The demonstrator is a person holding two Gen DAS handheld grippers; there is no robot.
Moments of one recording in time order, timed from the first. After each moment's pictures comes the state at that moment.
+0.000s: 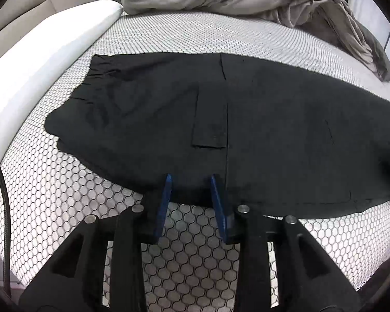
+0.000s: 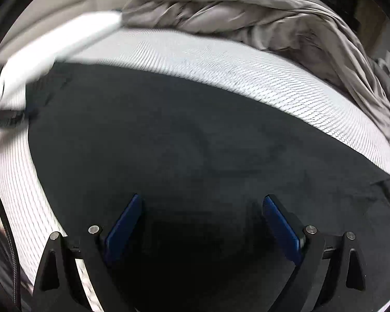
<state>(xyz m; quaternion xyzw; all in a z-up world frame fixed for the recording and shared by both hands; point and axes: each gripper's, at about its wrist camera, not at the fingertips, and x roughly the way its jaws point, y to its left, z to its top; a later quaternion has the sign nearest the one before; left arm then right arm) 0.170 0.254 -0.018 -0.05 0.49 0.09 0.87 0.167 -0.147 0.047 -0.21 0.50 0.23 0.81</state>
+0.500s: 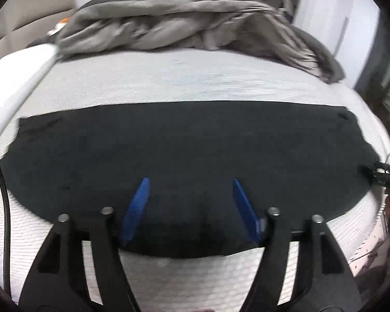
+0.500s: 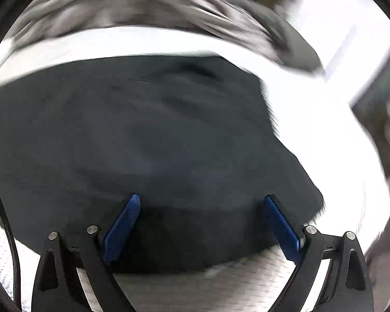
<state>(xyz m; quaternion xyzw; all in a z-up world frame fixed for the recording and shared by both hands) 0.189 0.077 0.033 -0.05 0.42 -0.05 0.90 0.176 -0.420 0.056 -0.08 0.53 -0.05 0.84</state>
